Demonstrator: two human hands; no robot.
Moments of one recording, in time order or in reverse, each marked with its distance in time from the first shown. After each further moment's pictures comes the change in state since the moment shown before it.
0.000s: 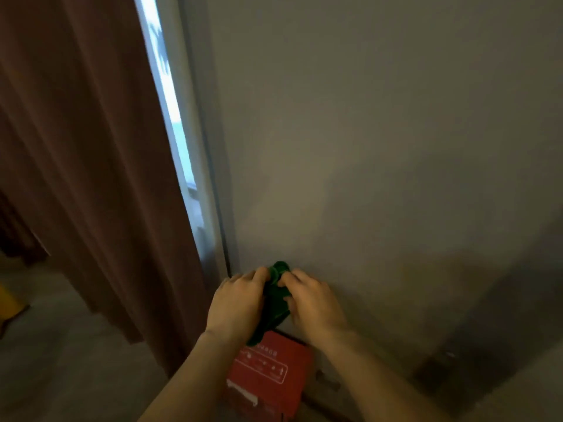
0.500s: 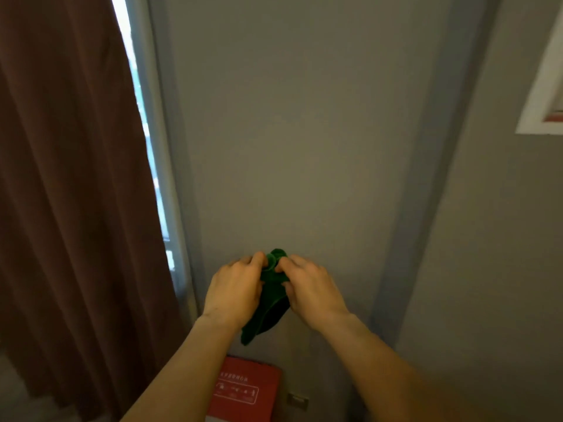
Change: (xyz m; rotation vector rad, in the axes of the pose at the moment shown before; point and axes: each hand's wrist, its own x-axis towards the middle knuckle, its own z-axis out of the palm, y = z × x) left_hand -0.061 0.101 -0.145 -0.014 0.152 0.216; right_hand -0.111 -0.070 -0.159 -0.151 0.262 0.039
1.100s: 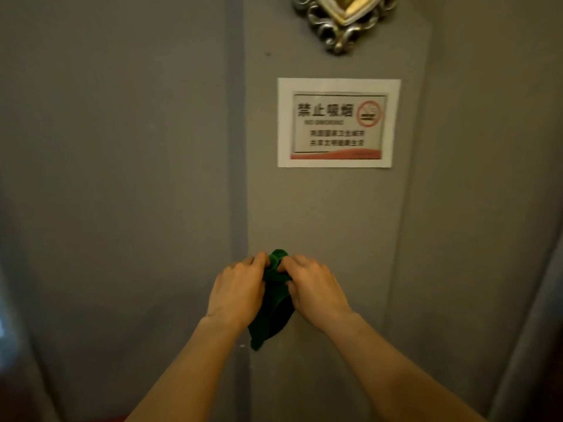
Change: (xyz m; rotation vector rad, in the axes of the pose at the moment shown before) left_hand 0.010 0.343 -0.008 -0.147 0.037 0.296; right_hand -0.212 0.163 -0.233 -0.239 0.158 0.242
